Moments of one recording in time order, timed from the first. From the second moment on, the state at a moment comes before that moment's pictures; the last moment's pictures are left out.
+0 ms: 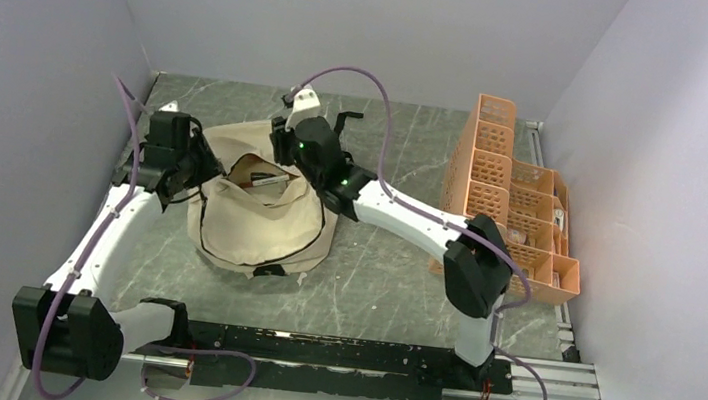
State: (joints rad) left arm -0.06 1.13 0.96 -0.52 -0.07 -0.61; right arm 0.96 1.87 1.51 0.21 0.32 0.14
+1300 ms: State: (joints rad) left arm -0.05 1.19 0.64 -0.56 -0.08 -0.74; right arm 0.75 2.06 1.44 -0.10 0.28 0.35
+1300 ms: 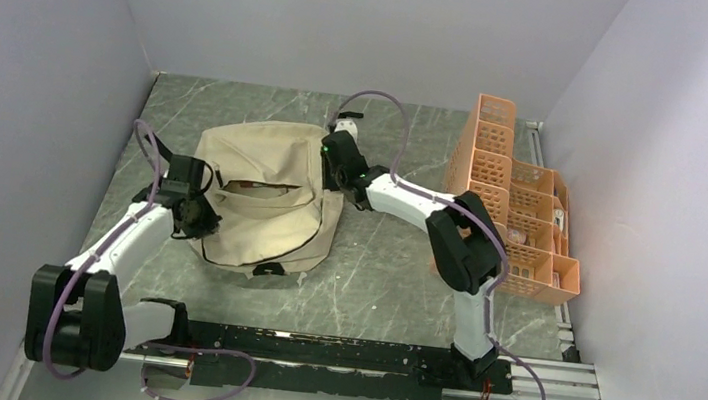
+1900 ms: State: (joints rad) left arm 0.00 1.07 0.79 -0.65 -0.19 -0.72; right arm 0.82 2.13 1.79 0.14 -0.15 0.27
